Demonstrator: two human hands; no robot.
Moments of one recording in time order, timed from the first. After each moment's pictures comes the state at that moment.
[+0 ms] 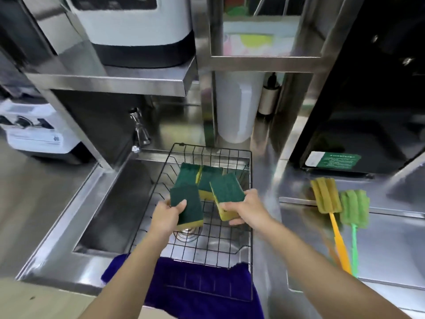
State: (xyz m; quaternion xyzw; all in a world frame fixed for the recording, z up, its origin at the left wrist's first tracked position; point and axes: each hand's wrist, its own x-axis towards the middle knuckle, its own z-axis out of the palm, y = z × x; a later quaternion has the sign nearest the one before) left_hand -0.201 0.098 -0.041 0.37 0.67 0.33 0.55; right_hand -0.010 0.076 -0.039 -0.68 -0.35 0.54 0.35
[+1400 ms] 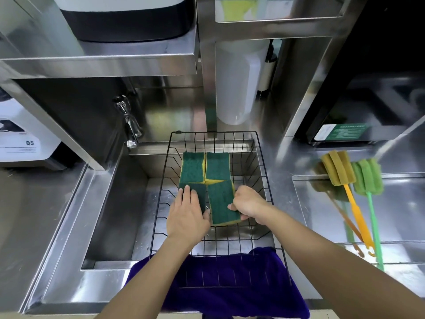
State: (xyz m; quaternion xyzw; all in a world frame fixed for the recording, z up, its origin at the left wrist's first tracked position) left_hand -0.214 0.103 -0.072 0.79 0.59 -0.03 0.15; right_hand -0.055 0.095 -0.056 -0.76 -0.37 0.51 0.15
